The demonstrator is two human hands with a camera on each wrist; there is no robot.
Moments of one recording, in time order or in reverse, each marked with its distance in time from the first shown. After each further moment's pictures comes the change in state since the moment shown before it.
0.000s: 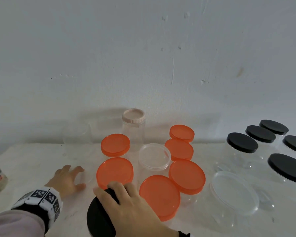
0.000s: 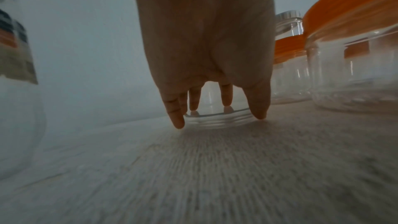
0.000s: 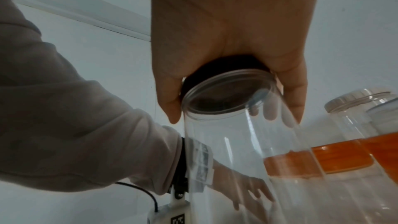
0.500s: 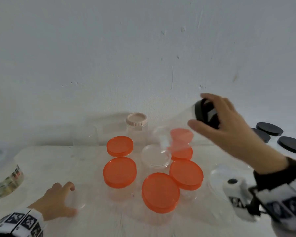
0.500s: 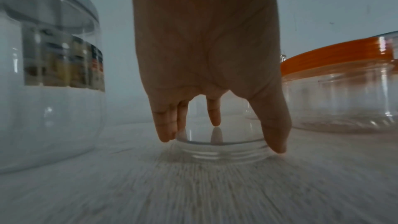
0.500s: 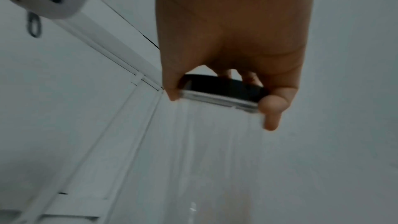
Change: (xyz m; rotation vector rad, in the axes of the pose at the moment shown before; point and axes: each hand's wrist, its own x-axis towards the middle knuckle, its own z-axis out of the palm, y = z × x) left_hand -0.070 -0.026 -0.011 -0.002 -0.169 0.034; right_hand -0.054 0.118 -0.153 0.211 0.599 0.337
